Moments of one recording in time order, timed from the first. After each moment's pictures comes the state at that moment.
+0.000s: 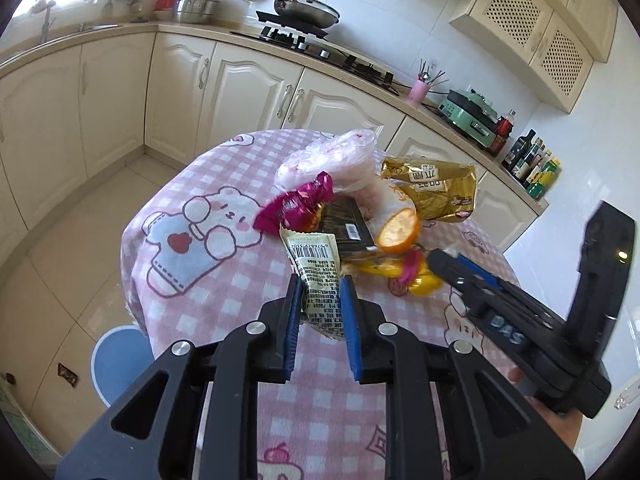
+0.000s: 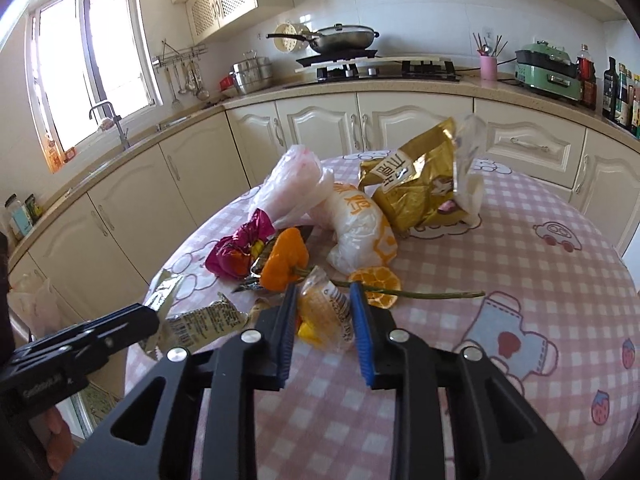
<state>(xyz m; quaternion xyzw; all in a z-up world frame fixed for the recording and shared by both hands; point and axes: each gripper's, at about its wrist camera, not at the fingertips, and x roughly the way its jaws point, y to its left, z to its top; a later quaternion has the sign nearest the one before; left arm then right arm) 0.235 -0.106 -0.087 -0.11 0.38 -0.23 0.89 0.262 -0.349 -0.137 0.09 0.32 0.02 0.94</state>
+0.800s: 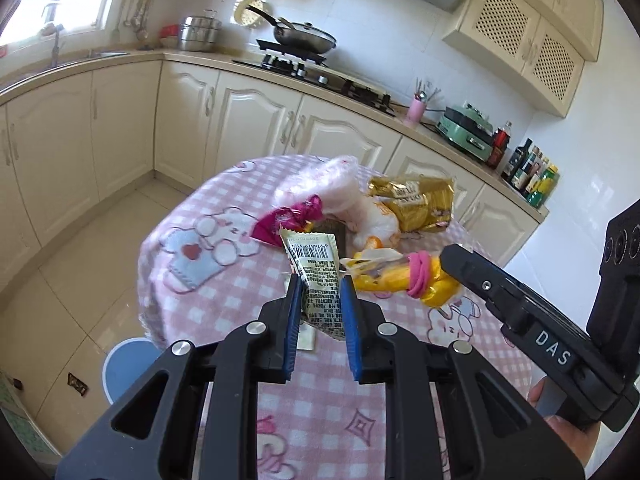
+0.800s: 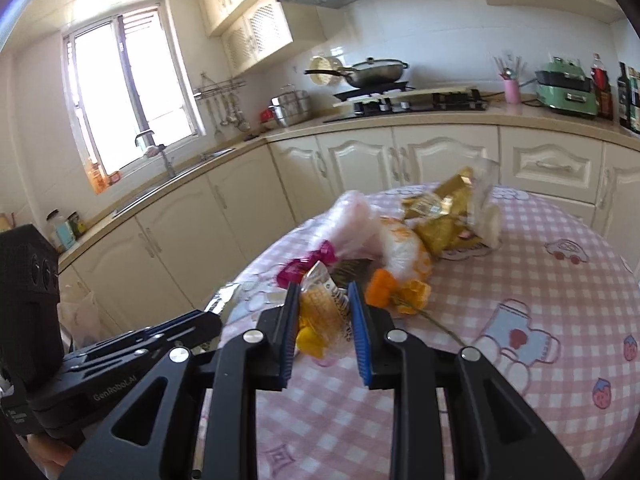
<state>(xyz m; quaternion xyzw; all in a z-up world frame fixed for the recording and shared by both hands) 0.200 -0.097 -0.064 -0.10 0.33 -0.21 0.91 0.212 -0.324 -0.096 0.11 0.26 0.10 0.96</state>
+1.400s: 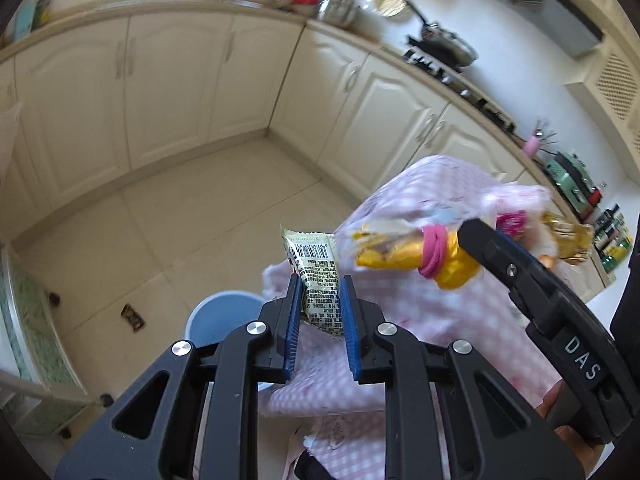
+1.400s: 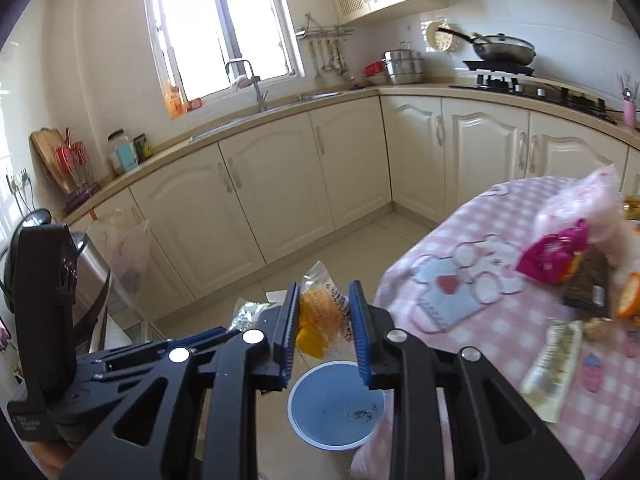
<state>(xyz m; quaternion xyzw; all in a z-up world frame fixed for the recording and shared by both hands) 0.217 0.083 -0.140 -0.18 0.40 -0.04 0.90 0.276 -0.112 -0.145 0.03 0.30 0.24 0.92</state>
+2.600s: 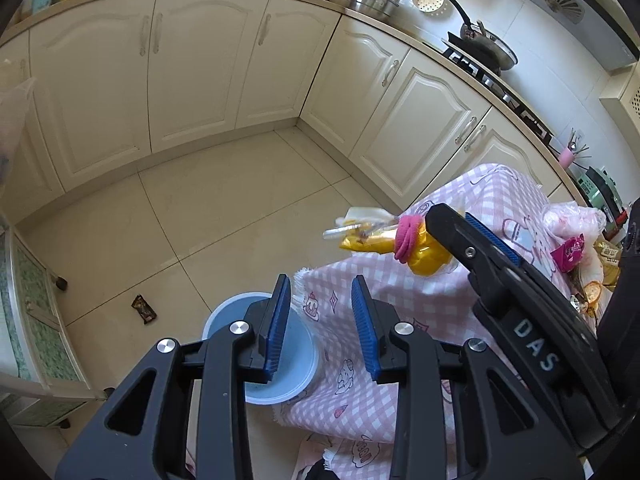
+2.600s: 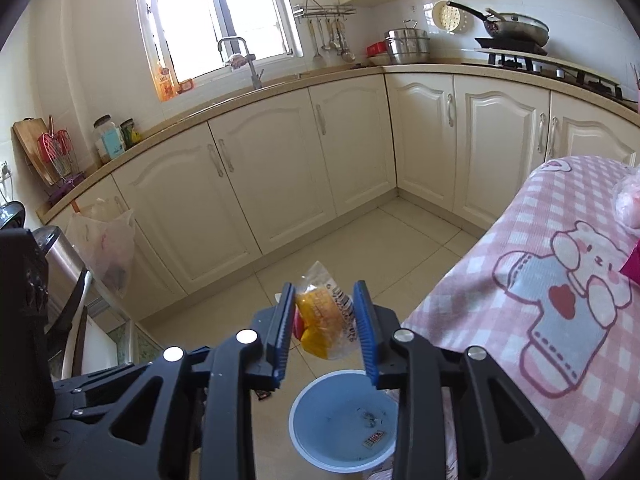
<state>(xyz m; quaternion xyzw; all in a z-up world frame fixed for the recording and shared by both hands) 0.253 0.115 -0.174 -0.19 0.41 0.00 0.89 0.340 -0.053 -0.201 0.03 0.32 0.23 0.92</state>
